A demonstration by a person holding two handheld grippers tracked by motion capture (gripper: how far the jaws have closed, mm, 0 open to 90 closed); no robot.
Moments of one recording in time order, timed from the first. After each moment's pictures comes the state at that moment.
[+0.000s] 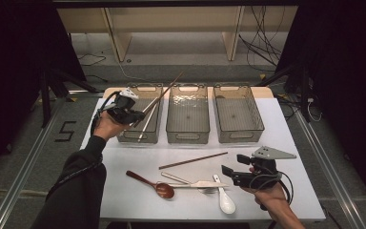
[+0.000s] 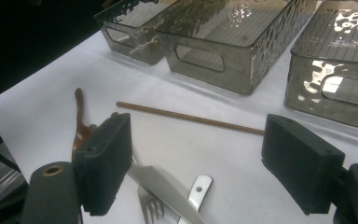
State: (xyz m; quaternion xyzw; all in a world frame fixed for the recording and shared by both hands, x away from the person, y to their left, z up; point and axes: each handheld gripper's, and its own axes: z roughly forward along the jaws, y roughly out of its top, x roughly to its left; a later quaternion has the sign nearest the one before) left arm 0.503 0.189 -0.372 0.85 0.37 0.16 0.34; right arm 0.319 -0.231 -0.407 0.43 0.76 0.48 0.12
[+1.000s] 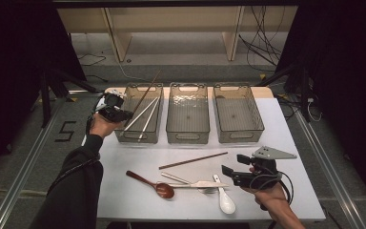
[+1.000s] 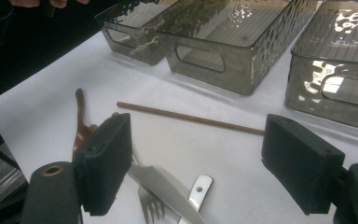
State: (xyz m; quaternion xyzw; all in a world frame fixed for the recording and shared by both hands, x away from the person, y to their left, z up) left arm 0.523 0.223 -0.401 0.81 0.46 0.17 0.32; right arm 0.319 -0.231 -0.407 0.42 0.76 0.48 0.12
